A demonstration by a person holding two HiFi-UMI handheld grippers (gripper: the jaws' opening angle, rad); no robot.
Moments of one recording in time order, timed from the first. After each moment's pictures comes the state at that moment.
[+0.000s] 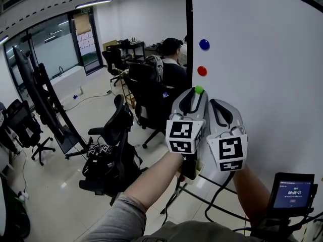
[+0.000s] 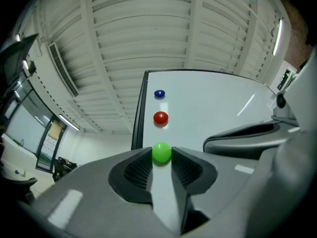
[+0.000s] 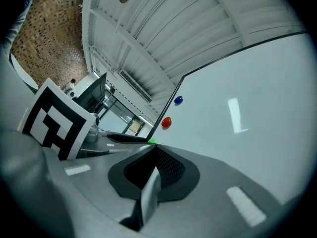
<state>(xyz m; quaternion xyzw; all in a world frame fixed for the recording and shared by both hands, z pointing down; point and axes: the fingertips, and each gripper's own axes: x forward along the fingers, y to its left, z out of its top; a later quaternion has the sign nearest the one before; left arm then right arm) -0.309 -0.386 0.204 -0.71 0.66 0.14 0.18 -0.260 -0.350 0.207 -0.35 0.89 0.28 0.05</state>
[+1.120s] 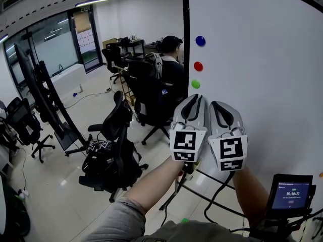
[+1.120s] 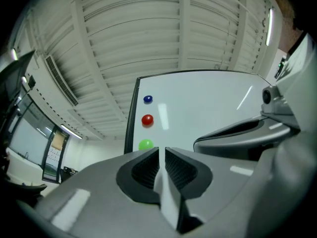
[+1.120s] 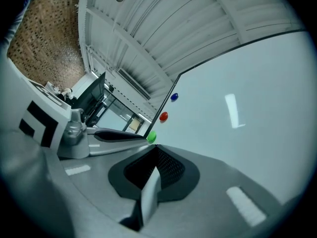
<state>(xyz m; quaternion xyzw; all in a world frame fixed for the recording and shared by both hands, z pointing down) -0.282 -0.358 0.219 -0.69 0.68 0.12 0.23 -0.236 -0.346 0.222 -0.36 0.90 0.26 0.04</state>
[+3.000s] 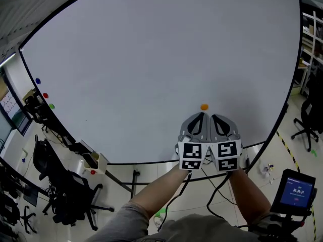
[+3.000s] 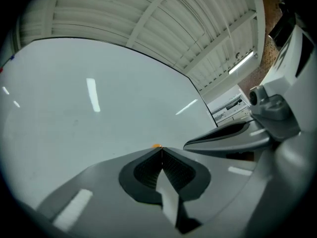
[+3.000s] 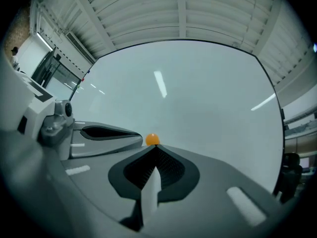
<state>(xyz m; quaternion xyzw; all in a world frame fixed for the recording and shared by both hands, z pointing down) 0.308 -0.312 0.348 -0.89 0.42 0.05 0.16 0.337 -0.293 0.354 -0.65 0.75 0.11 -0.05</state>
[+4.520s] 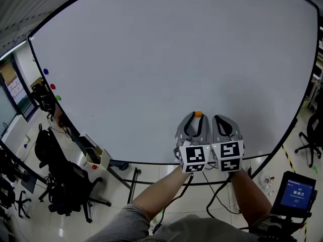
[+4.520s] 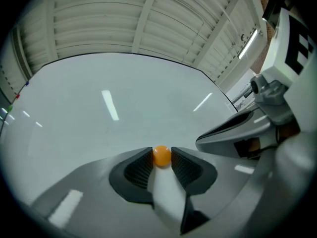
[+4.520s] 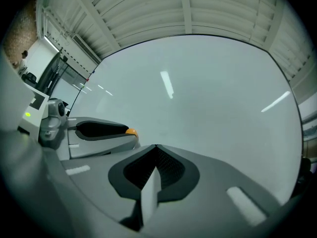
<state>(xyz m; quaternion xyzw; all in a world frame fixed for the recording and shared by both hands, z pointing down) 0.254 -0.330 0.337 -0.83 0.52 0.05 0.20 0.309 -0.314 0.343 -0.62 0.77 0.13 -0.06</state>
